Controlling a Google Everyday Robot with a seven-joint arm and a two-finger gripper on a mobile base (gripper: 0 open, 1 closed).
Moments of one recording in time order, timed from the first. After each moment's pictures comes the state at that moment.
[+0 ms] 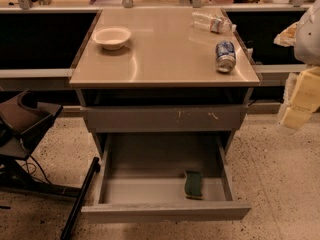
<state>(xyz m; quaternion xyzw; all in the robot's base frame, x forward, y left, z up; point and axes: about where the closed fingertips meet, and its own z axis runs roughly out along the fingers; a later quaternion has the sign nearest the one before) 0.438 -0.217 0.977 -0.60 0.78 -0.03 0.16</state>
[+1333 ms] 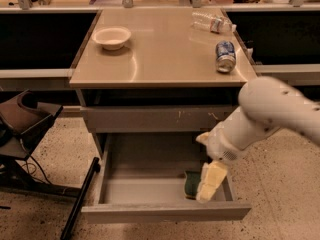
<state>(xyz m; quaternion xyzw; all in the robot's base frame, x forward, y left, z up) 0.434 -0.113 0.699 -0.62 0.74 0.20 0.14</state>
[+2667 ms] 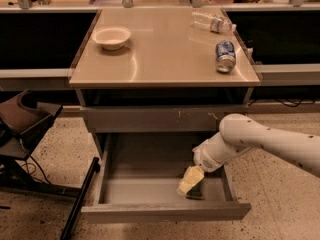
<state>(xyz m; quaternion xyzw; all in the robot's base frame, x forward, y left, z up) 0.505 -0.100 0.545 -0.50 0.82 0.23 0.16</state>
